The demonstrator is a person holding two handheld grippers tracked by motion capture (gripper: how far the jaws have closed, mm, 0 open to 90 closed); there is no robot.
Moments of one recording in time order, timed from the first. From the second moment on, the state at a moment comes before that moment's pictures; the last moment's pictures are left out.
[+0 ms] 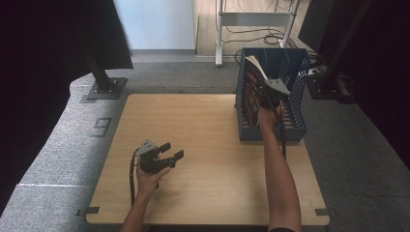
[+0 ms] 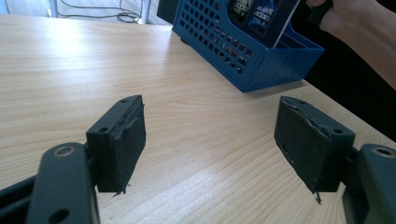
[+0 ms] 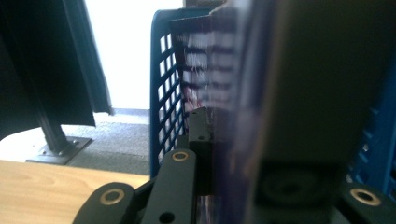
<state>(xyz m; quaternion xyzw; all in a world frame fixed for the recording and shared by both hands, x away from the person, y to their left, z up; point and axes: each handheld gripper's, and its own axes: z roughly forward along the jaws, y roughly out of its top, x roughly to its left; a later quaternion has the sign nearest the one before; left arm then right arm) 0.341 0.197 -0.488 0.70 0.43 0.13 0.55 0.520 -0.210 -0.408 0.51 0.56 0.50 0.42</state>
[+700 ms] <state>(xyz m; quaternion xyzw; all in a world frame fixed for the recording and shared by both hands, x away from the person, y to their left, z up) 0.345 0.209 -0.489 0.69 0.44 0.13 0.55 0.551 -0.194 -0.415 0.49 0.56 0.50 0.44</state>
